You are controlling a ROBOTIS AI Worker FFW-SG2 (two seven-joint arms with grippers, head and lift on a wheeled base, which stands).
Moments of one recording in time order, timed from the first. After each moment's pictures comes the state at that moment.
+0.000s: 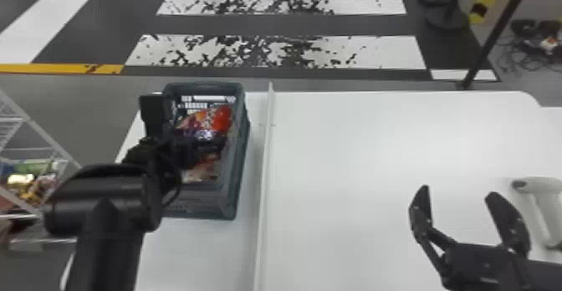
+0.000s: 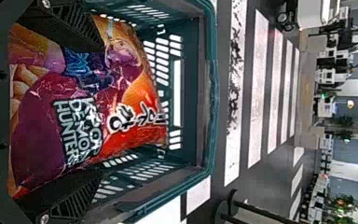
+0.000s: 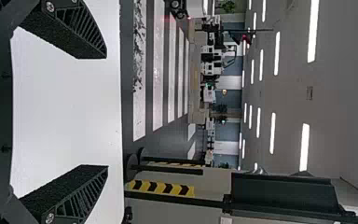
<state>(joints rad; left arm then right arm) -0.01 0.07 0.12 -1.70 -0.02 0.74 -0.25 0.75 -0.05 0.10 -2.01 0.05 -0.23 -0.23</state>
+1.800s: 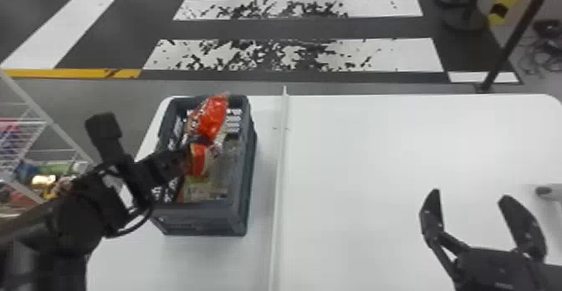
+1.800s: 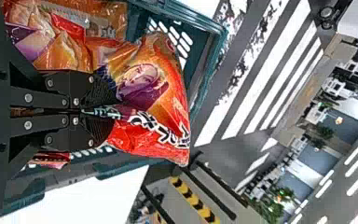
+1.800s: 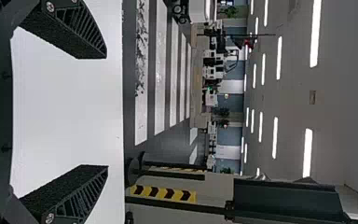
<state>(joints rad) 0.12 0.07 0.41 -1.94 0.44 0.99 -0.37 0.73 -0.05 0.12 -2.00 0.06 -0.21 -0.23</state>
